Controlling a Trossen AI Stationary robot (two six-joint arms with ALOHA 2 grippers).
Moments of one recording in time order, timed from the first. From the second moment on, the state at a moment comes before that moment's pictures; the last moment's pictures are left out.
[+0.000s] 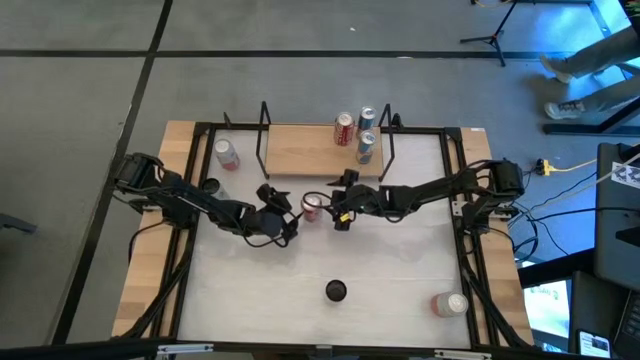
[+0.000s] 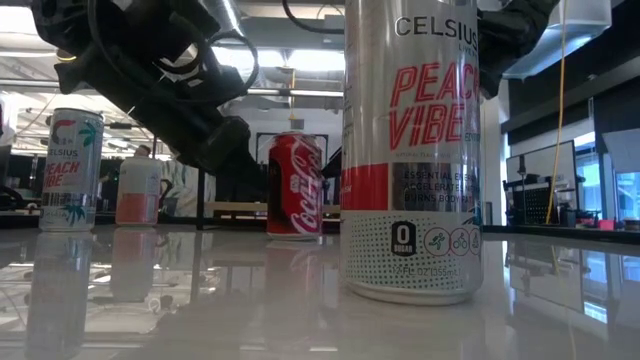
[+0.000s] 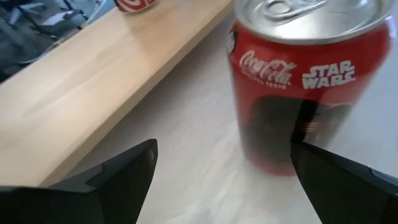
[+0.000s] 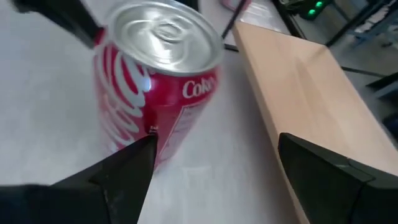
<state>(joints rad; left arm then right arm) -0.19 1.56 0.58 0.23 -0.78 -0.39 0.02 1.72 0.88 0.28 0.32 -0.21</state>
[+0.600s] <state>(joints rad) -0.18 1.50 0.59 0.19 -0.84 -0.36 0.02 1.72 0.88 0.29 0.20 -0.21</state>
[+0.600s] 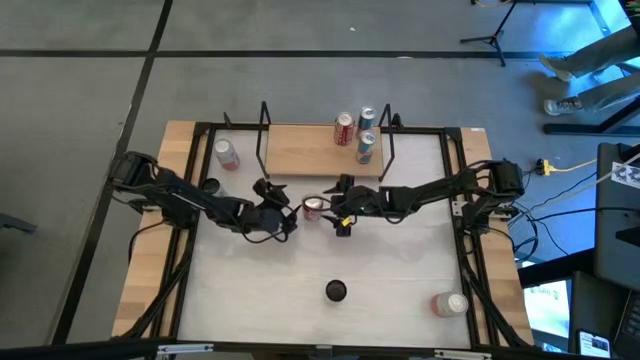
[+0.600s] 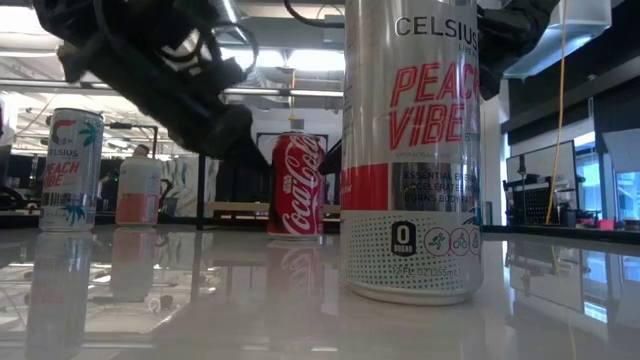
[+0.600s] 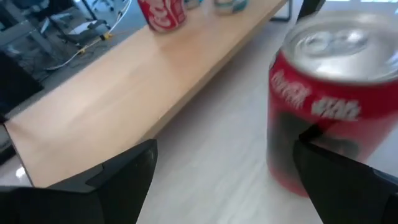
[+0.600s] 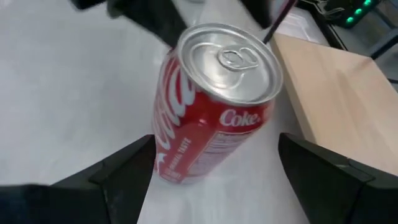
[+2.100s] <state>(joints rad) -0.03 1.55 0.59 0.58 -0.39 -0.20 0.10 1.52 0.76 -0.02 0.28 -0.06</state>
